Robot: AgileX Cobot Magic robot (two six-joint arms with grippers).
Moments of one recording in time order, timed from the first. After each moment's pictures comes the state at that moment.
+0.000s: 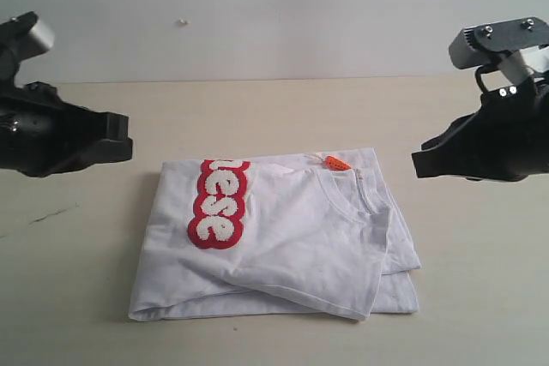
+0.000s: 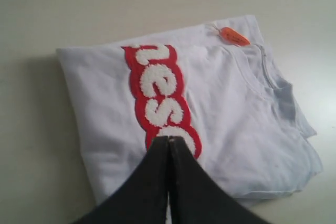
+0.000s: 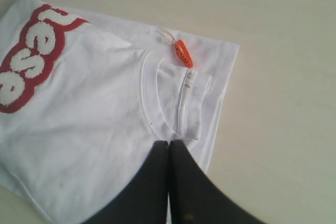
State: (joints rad) left arm -0.31 1.36 -0.76 -0.97 0.42 0.70; right arm 0.10 1.29 -0.67 0.73 0.35 -0.75
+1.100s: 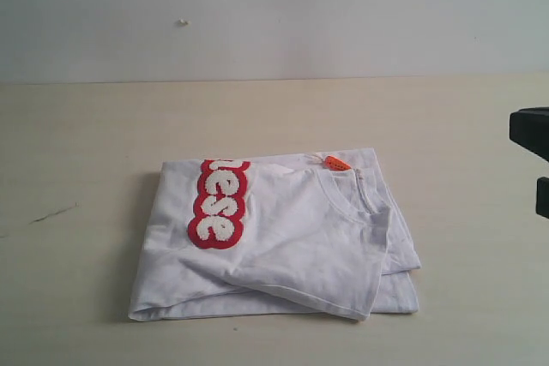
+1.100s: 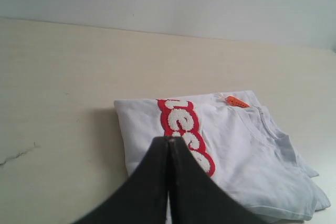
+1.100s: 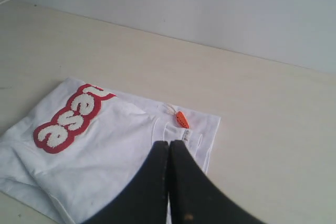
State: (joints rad) left arm -0.31 0.63 -0.31 -0.98 0.19 0.70; right arm 0.10 0.70 -0.46 0.73 0.34 -0.75
